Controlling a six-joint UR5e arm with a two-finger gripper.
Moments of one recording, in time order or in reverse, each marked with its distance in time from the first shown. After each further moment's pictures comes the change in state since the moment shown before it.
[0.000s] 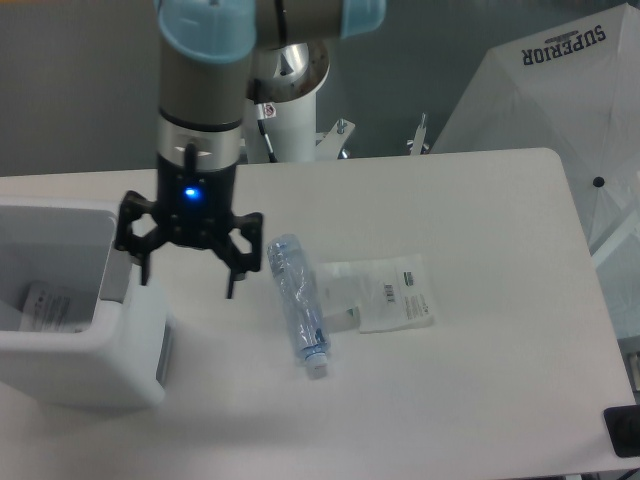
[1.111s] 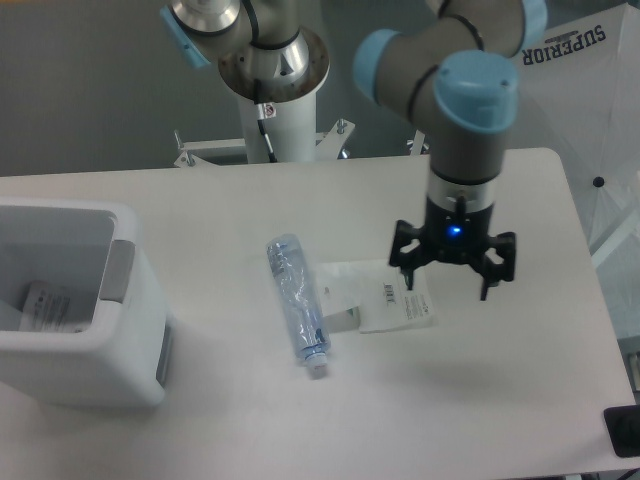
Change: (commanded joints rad) arm 0.396 -0.147 -0.077 -0.003 0.106 0.859
